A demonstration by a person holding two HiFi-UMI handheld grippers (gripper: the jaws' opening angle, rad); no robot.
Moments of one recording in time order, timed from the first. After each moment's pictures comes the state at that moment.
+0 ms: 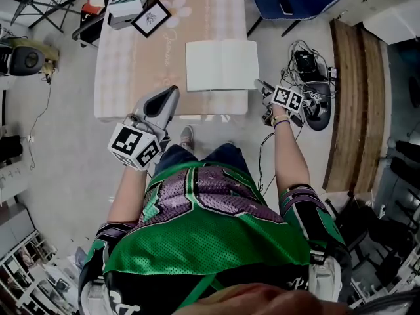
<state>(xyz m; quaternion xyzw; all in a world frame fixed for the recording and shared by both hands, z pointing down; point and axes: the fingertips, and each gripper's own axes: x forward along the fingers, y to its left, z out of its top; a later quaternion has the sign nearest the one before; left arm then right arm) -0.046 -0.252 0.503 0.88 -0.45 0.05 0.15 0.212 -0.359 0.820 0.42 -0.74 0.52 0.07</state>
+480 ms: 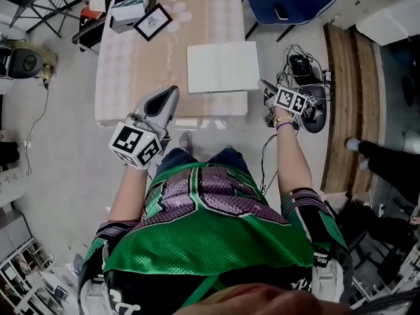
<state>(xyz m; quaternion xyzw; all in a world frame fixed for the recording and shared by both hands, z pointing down) -0.059 -0.242 0.494 0.89 -0.44 0.03 0.14 0.210 -0.355 0.767 0.43 -0.76 0.48 0.06</state>
